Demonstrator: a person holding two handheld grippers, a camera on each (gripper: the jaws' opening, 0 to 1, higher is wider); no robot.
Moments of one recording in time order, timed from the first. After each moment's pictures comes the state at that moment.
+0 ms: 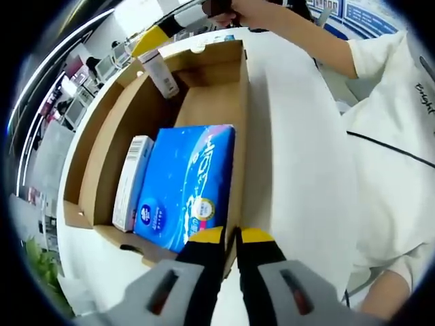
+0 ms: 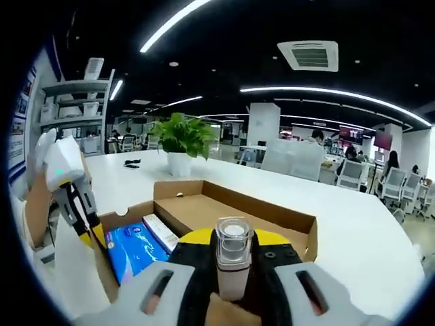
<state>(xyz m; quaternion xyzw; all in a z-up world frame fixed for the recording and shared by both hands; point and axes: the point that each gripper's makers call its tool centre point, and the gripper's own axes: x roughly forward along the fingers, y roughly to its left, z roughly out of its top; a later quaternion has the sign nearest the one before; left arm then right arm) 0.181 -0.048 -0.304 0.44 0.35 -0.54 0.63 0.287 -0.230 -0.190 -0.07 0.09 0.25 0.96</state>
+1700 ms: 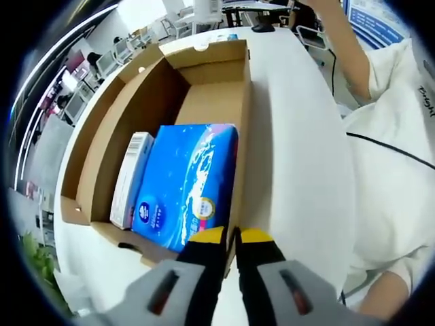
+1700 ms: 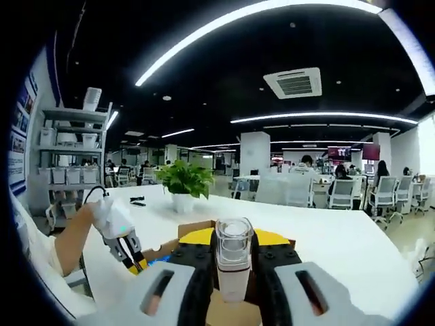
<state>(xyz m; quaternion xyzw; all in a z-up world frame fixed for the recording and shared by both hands) 0.178 -0.048 -0.305 0.44 0.36 -0.53 0.63 0.182 -0.267 -0.094 -0.02 -0.01 0.23 0.97</state>
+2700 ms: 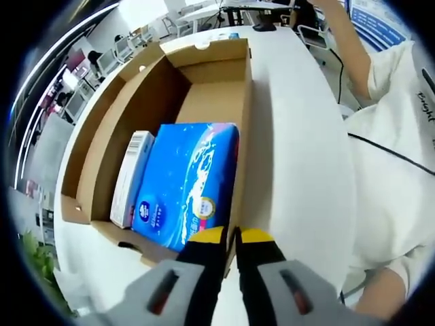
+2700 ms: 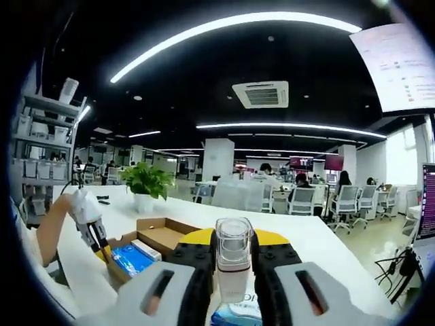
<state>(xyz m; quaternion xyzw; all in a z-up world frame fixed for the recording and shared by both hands) 0.181 -0.048 -0.306 0.44 0.36 -0.53 0.63 0.150 -0.371 -0.085 -0.04 -0.03 0.10 0.99</state>
